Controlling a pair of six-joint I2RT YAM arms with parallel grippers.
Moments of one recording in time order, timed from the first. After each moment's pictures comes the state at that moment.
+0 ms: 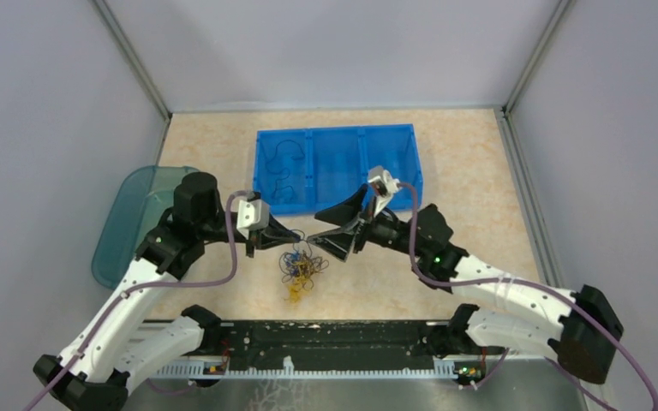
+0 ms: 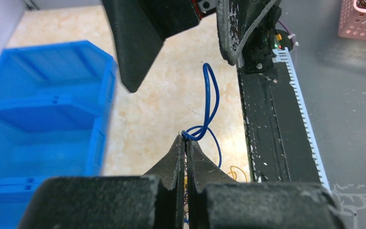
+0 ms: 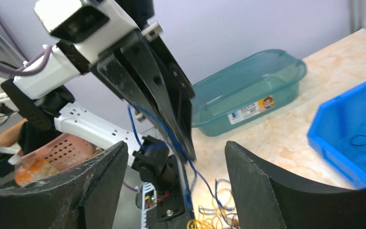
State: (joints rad) left arm -0.52 0.85 0.89 -0.45 1.00 0.46; right arm 0.92 1.05 0.64 0.67 -0.42 0.57
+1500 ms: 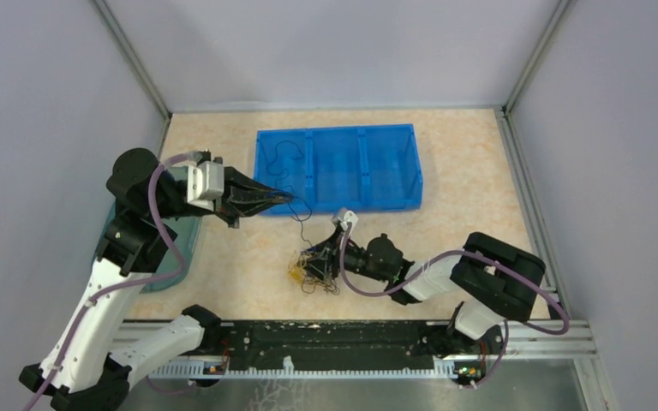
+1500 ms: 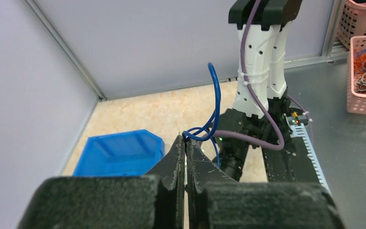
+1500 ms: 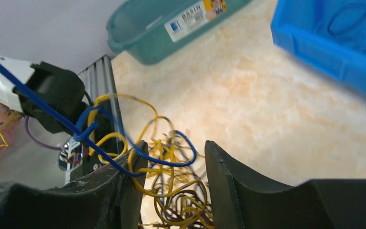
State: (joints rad) left arm -0.52 0.90 1.28 -0.27 1.00 0.17; right arm 1.04 1.53 0.41 1.12 -0.19 0.43
